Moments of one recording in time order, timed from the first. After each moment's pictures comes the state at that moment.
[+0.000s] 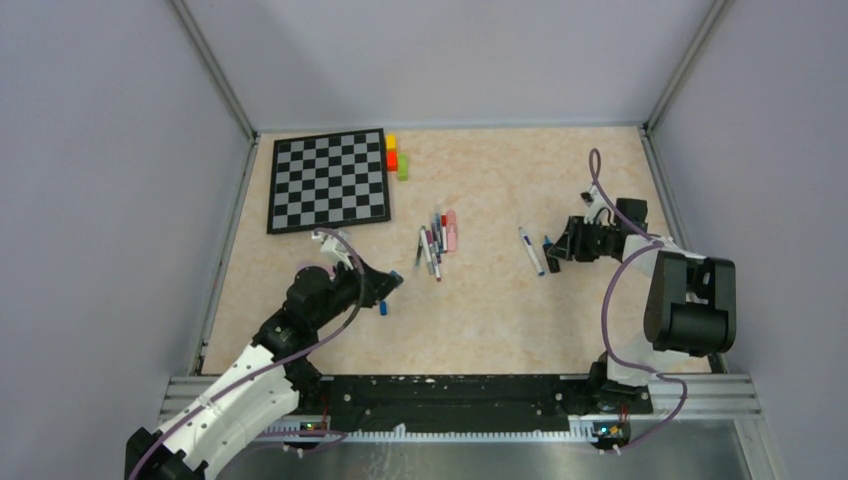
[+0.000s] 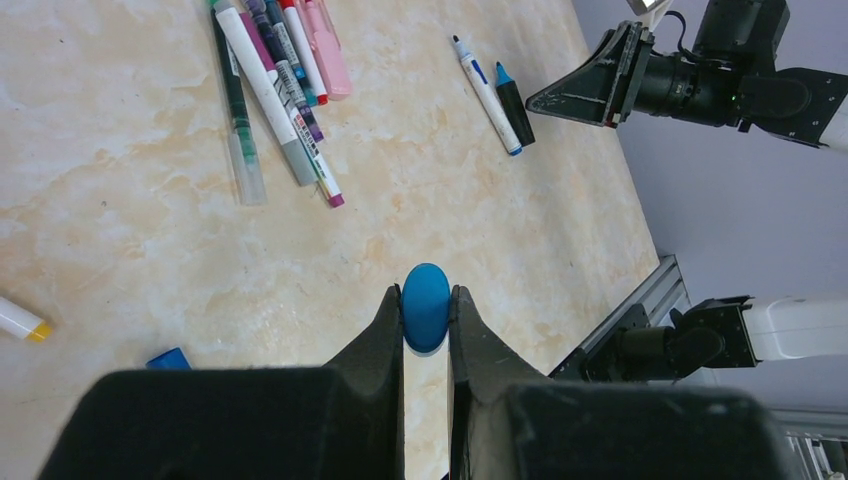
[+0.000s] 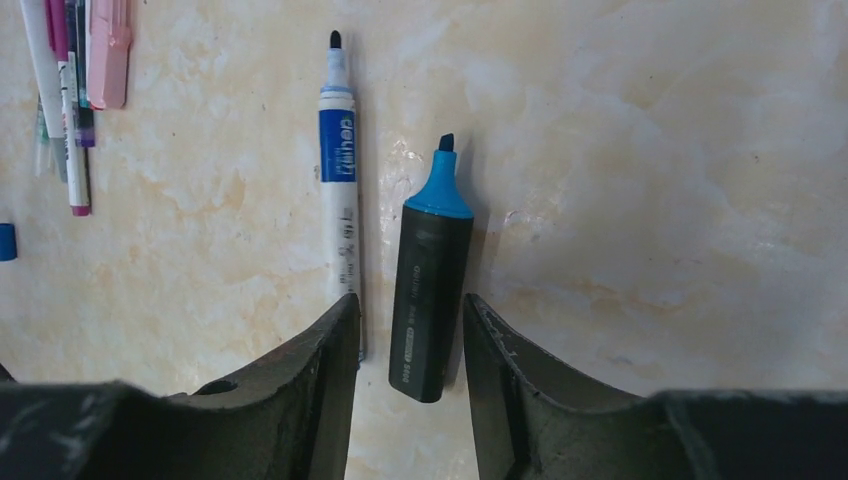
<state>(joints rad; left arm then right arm) -0.57 0.58 0.34 -0.01 0.17 -0.75 -0.17 1.56 0.73 -0.13 -0.67 -0.05</state>
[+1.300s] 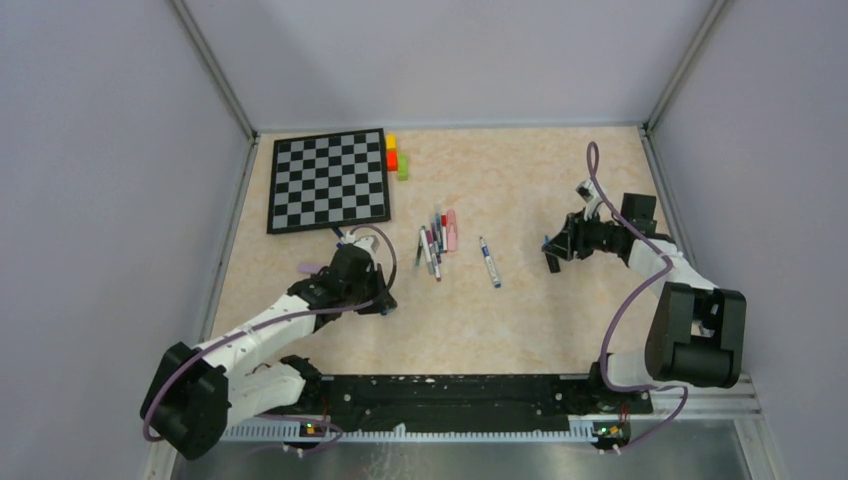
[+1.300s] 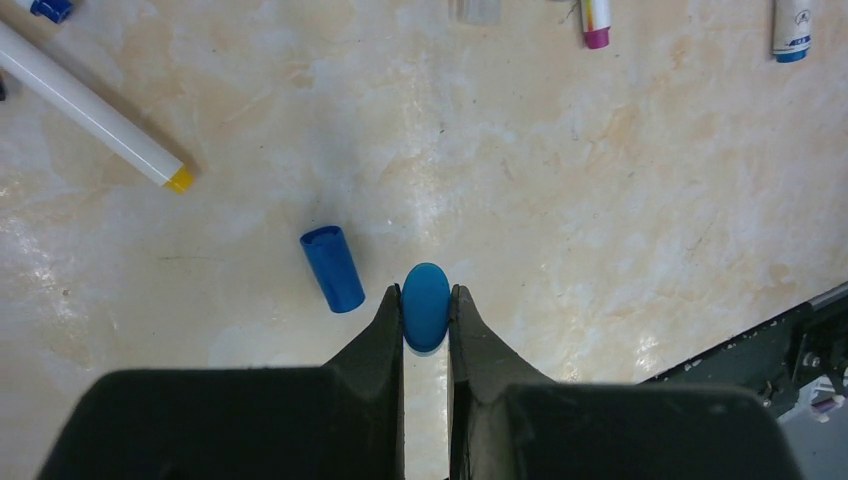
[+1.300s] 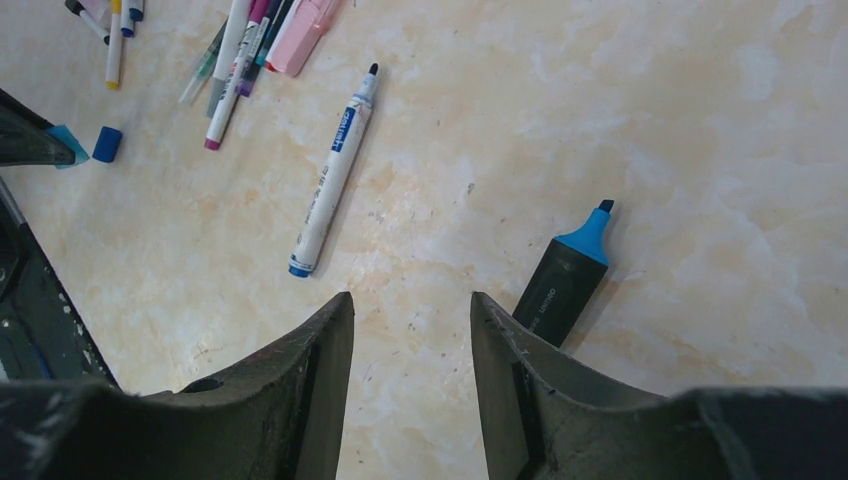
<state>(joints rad) -0.57 1.05 0.51 -0.31 0.11 -0.63 -0.16 1.39 0.74 -0.24 -0.90 -0.25</state>
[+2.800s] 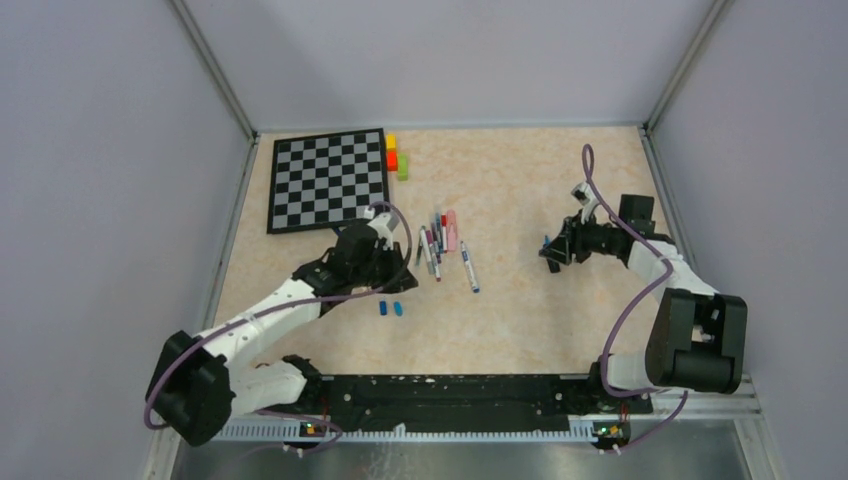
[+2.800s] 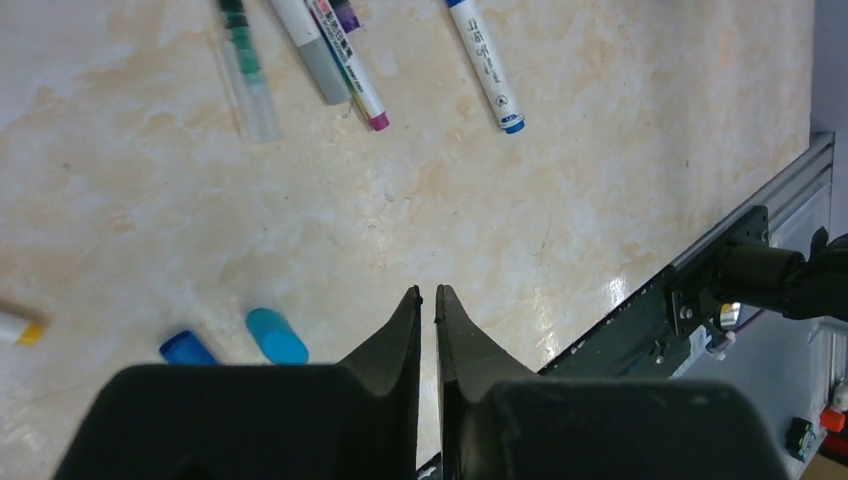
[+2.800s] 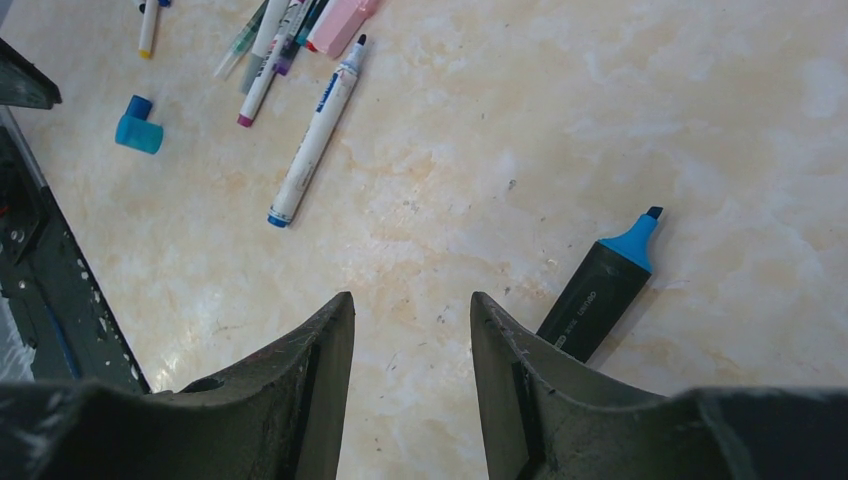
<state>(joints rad) -0.59 1.10 0.66 -0.26 0.25 -0.58 -0.14 1.36 0.74 -0.30 -0.95 -0.32</state>
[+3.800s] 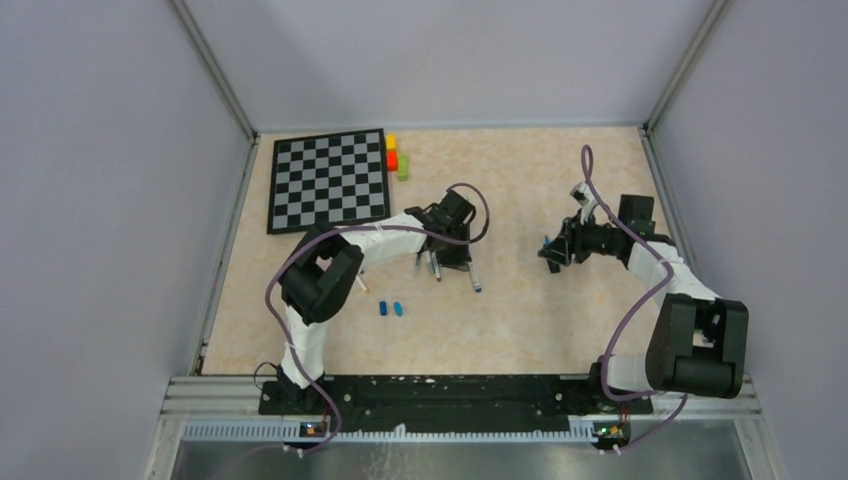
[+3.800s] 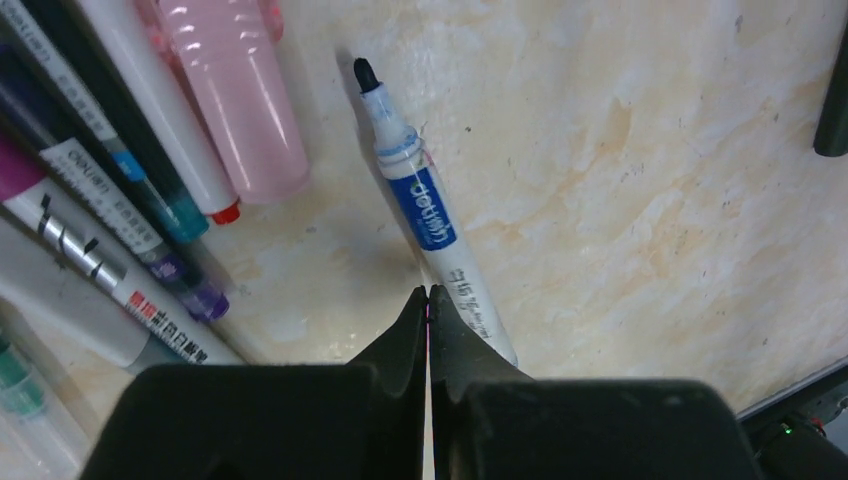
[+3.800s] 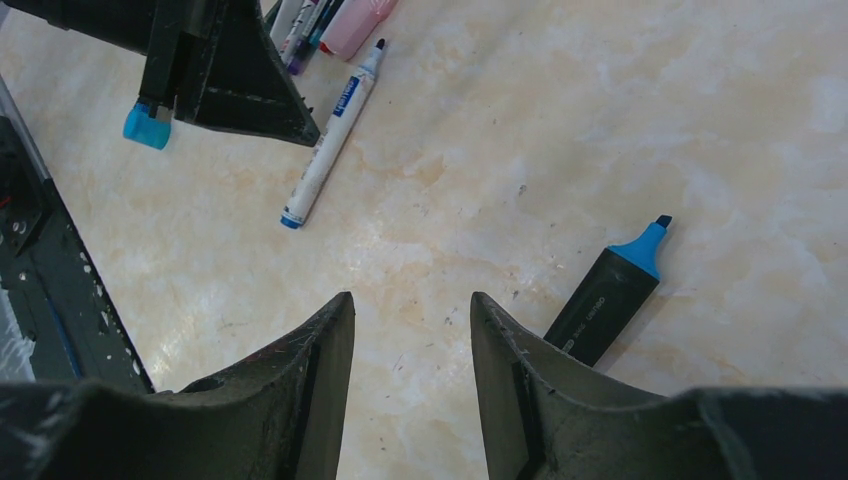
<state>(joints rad) -0.77 1.97 1.34 -0.40 0.10 -0.71 -0.13 1.34 0.74 -0.32 -0.95 -0.33</state>
